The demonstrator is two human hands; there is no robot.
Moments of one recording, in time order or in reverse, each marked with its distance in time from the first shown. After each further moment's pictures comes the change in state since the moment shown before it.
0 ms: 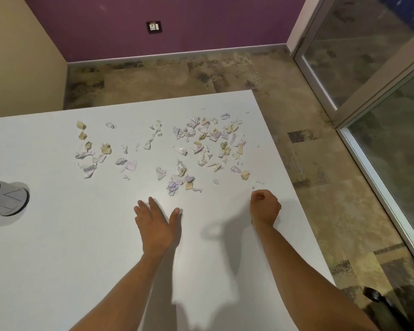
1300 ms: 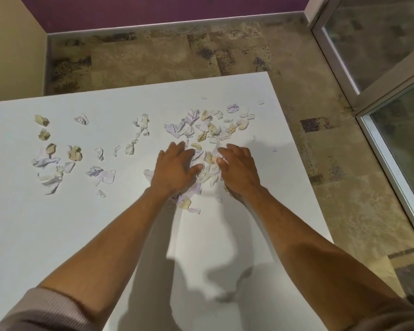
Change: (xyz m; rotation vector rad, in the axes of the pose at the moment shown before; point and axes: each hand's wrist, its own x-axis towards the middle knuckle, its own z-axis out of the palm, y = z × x) left_hand 0.191 0.102 0.024 0.235 -0.123 0.603; right_hand 0.107 -0.078 0.109 -0.515 -0.434 -0.733
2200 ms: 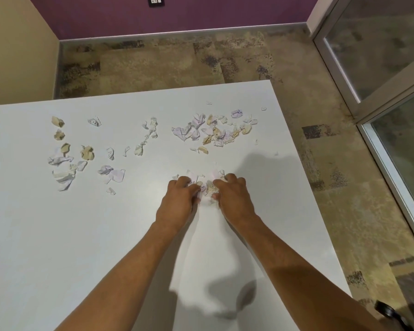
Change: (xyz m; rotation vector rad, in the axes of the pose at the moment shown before) left_hand -0.078 0.025 0.003 -0.156 -0.038 -0.106; right_hand -0.067 -0.040 0.000 -0.122 -0.139 0.005
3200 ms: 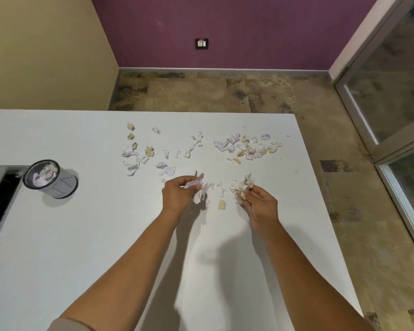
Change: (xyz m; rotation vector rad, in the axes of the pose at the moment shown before) left_hand -0.075 -0.030 -0.092 -0.997 0.371 -0.549; right_hand -0.059 -0.057 -0.035 1.711 0.171 0.504
